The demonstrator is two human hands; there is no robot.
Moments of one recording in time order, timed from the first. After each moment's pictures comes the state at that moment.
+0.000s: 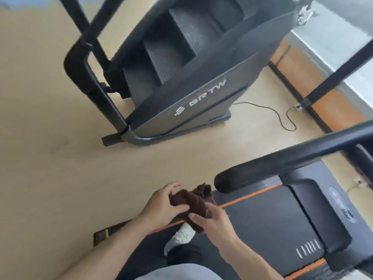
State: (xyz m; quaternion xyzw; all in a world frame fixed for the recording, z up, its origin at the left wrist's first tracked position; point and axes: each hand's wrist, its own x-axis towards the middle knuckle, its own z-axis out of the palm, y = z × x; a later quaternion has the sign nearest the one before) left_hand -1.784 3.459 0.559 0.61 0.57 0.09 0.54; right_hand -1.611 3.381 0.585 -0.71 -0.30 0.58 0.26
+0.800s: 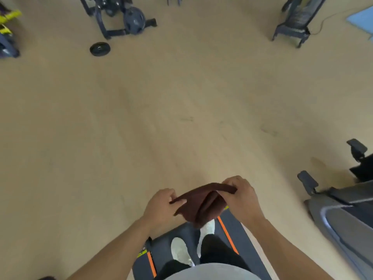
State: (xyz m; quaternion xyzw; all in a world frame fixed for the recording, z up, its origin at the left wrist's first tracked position) left_hand -2.245 2.998 0.522 0.06 0.90 0.30 0.32; right_hand -2.174 3.241 0.571 -0.27 -0.85 0.45 -0.08
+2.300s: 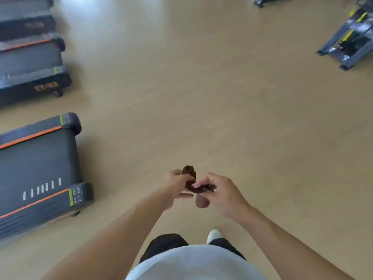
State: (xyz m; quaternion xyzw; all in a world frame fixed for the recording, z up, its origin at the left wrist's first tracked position) left_hand -2.708 2.256 0.341 -0.63 0.36 0.67 -0.11; right_hand -2.863 2.338 0.353 0.48 -0.66 0.27 -0.51
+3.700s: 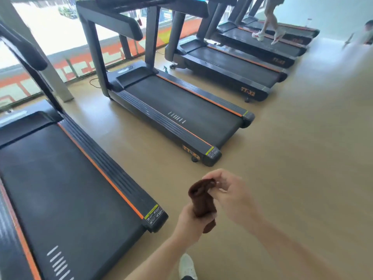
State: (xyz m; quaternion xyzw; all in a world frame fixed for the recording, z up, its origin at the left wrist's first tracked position) left_hand -2.282 1.284 0.336 -0.71 0.14 0.38 -0.57; right_hand -2.349 1.168 0.444 0.76 -0.27 0.13 -0.57
